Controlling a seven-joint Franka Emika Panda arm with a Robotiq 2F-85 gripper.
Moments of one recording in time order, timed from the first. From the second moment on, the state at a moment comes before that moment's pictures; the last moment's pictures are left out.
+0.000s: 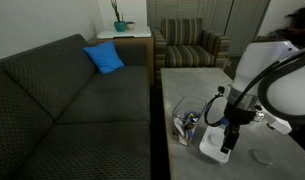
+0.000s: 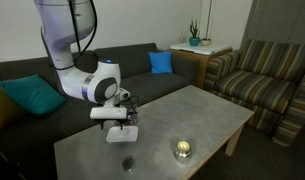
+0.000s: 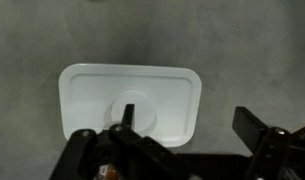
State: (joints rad) arm 0.03 1.20 0.21 -1.77 -0.38 2.89 -0.39
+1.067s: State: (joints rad) arm 0.05 1.39 0.18 -1.47 -0.36 2.83 -0.39
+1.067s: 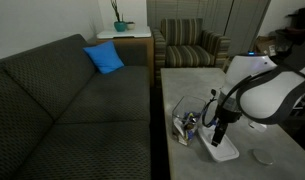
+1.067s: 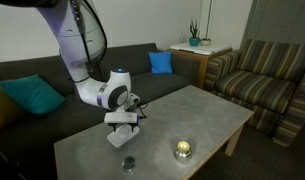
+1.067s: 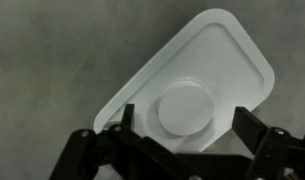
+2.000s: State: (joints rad) arm 0.07 1.39 0.18 -1.47 -0.33 2.75 -0.37
